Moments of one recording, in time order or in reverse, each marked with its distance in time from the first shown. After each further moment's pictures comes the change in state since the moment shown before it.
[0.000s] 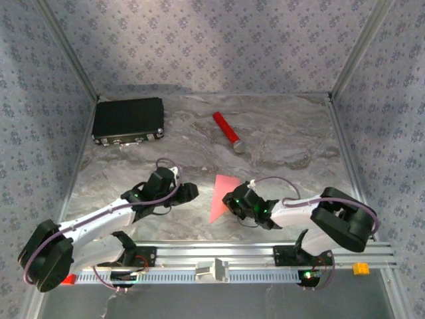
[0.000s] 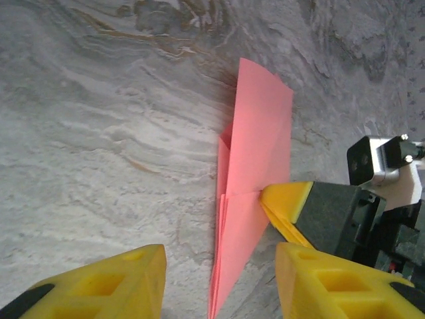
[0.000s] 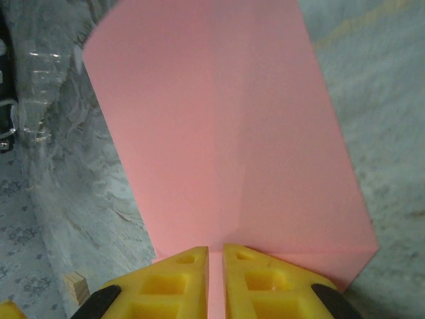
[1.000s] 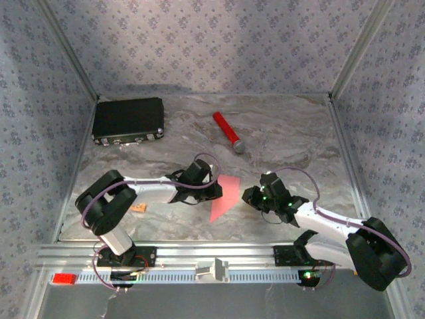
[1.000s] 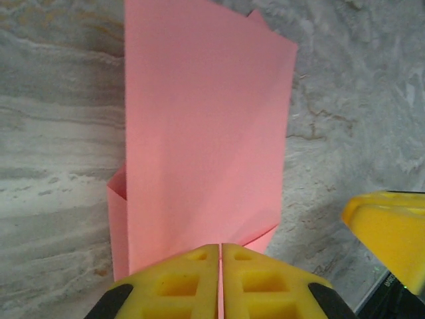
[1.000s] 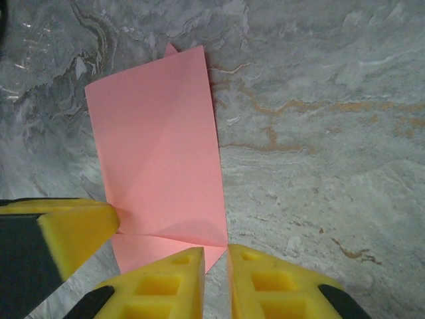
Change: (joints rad) left arm -0.113 0.597 0.287 0.169 0.092 -0.004; right arm -0.313 -0.332 -0.061 -0.324 -0.284 -0.459
